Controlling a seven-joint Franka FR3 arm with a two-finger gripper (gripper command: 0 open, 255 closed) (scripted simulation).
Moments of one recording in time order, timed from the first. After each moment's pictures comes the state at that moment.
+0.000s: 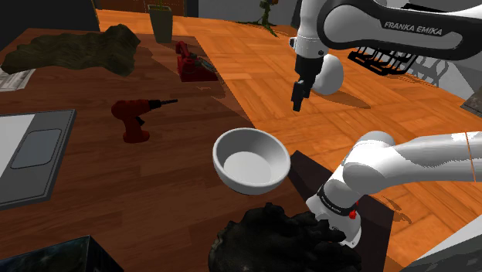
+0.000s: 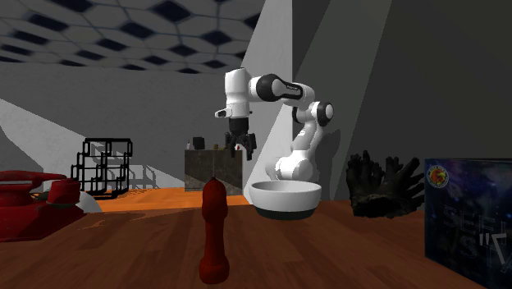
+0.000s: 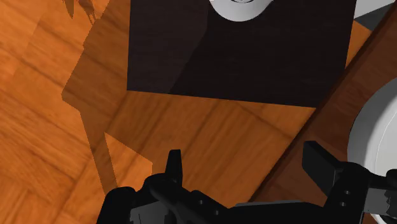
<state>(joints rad) -0.01 -0.81 0.07 -2.46 -0.06 1.49 -0.11</state>
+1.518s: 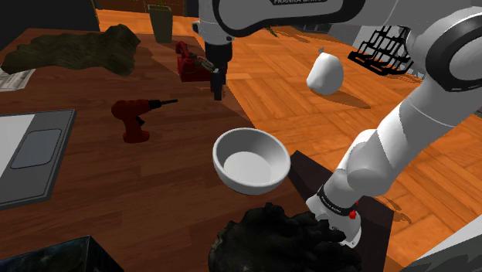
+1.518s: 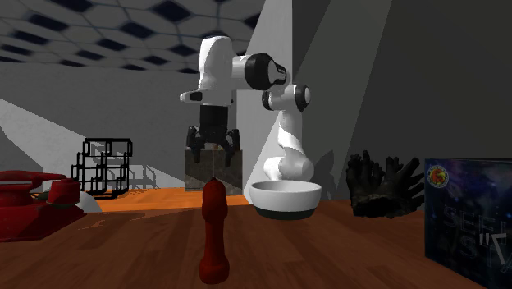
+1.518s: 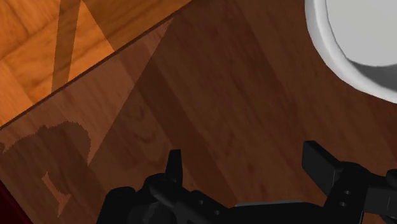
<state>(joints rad) 0.13 -0.12 0.24 -1.90 -0.09 1.71 -0.24</state>
